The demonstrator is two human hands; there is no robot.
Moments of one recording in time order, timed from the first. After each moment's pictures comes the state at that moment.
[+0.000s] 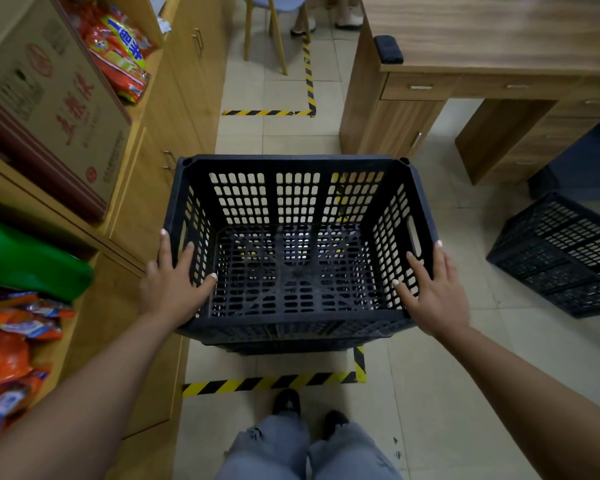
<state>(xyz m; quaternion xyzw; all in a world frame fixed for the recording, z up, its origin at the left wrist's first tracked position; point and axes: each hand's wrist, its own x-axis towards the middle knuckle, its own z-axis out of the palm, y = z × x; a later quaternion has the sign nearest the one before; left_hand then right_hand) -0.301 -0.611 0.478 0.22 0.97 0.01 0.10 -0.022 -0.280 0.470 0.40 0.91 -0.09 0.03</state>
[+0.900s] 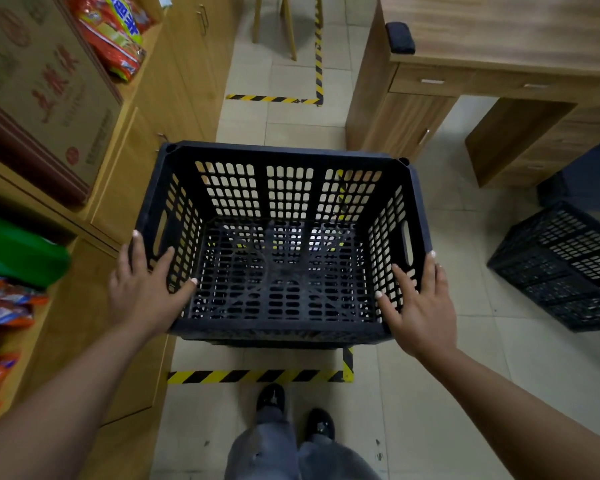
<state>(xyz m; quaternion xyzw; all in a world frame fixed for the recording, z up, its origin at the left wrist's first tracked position) -0.282 -0.610 0.469 0.18 0.98 0.02 0.08 -0.023 -0.286 0.478 0.38 0.92 -0.07 0.02</state>
